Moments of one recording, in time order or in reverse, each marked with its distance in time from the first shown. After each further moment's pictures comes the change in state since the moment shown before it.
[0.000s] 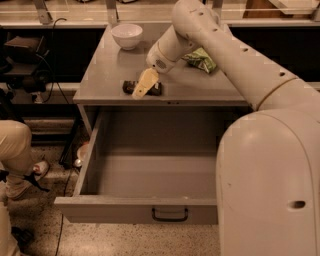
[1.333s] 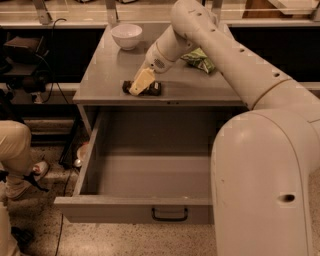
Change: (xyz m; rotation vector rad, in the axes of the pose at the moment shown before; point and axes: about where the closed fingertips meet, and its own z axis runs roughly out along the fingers) arm -0.004 -0.002 0.008 -0.021 -0.015 0.014
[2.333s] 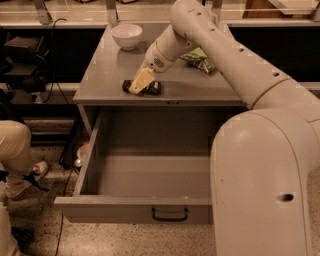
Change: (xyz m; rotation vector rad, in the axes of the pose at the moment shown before) arm -0.001 0.000 -0.002 0.000 0.000 0.000
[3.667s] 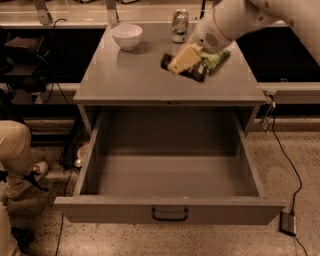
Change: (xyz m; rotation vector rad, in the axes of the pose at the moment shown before) arm 0.026 0.035 -0.182 0.209 -0.035 0.132
